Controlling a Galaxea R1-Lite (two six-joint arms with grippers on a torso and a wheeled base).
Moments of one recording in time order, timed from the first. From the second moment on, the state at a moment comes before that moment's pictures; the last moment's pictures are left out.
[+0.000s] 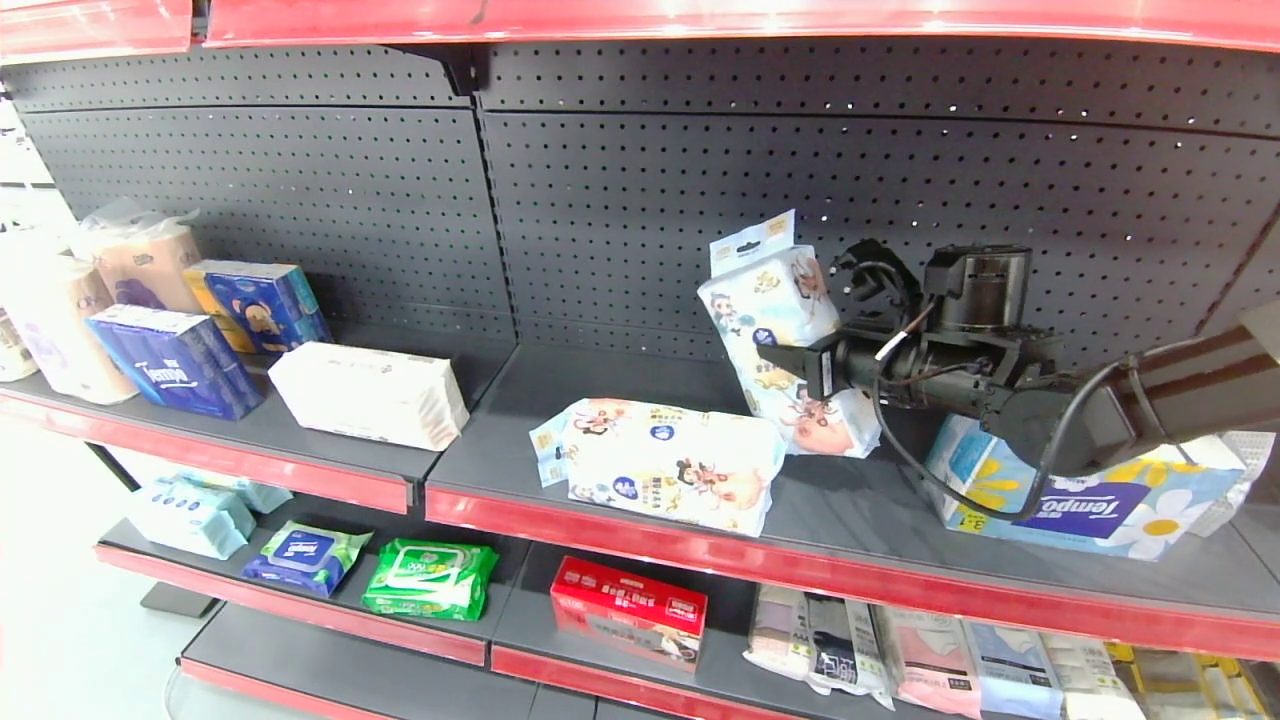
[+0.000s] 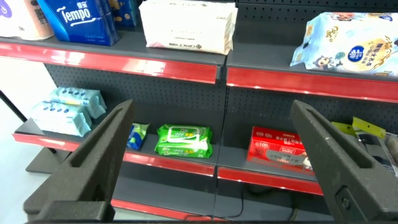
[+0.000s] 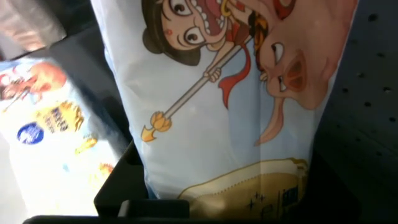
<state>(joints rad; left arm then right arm) 0.00 0.00 0.00 0.00 -0.01 0.01 0.32 1.99 -1.10 -0.63 0.30 -0.16</state>
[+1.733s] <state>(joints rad) 0.00 0.00 0.00 0.00 -0.01 0.01 0.33 2.16 -1.57 -0.14 0.34 -0.46</state>
